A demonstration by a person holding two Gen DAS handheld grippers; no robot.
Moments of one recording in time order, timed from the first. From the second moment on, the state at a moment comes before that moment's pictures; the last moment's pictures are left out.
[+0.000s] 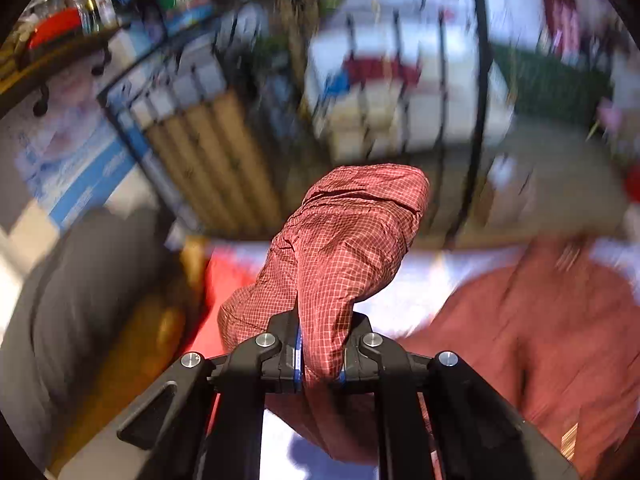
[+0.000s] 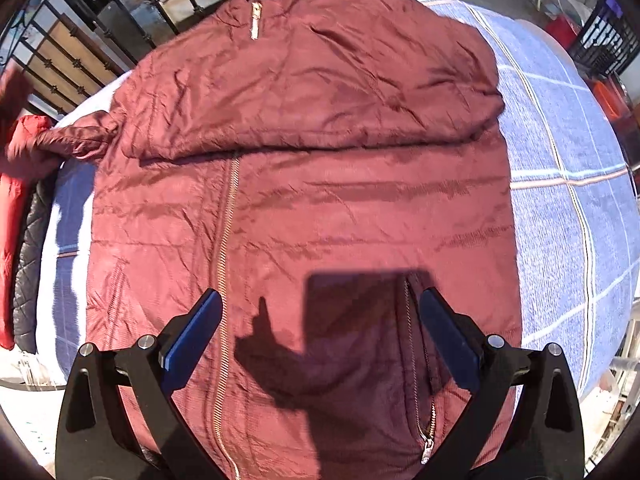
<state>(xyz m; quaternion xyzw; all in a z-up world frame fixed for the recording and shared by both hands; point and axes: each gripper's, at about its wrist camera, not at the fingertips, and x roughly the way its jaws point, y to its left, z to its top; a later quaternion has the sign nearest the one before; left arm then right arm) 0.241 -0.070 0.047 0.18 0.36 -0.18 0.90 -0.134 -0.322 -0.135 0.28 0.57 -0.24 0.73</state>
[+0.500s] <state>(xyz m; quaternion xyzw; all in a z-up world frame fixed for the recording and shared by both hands) 0.085 -0.324 0.011 0.23 0.32 -0.48 0.78 -0.193 -0.356 -0.142 0.33 0.55 -0.31 0.70</state>
